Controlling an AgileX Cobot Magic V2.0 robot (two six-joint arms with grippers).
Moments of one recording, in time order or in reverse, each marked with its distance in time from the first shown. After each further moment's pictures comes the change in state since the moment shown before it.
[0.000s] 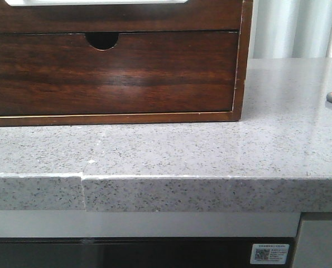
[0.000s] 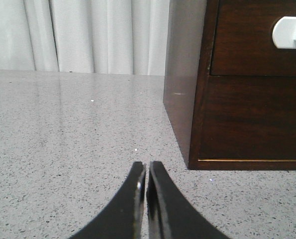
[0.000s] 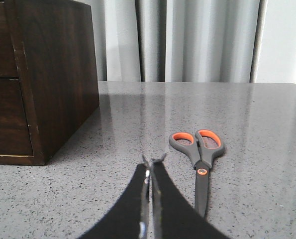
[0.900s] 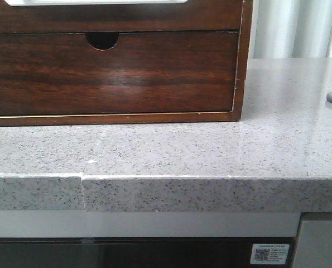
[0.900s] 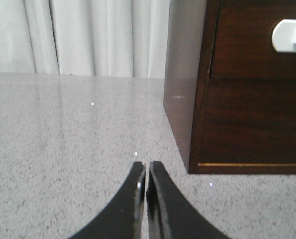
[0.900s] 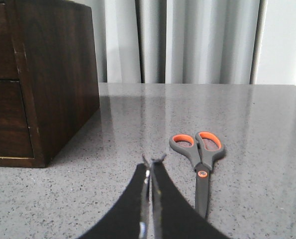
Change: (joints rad) left arm 0.000 0.000 0.000 -0.002 -0.017 0.000; right arm 0.000 0.000 0.000 0.000 -0.011 0.000
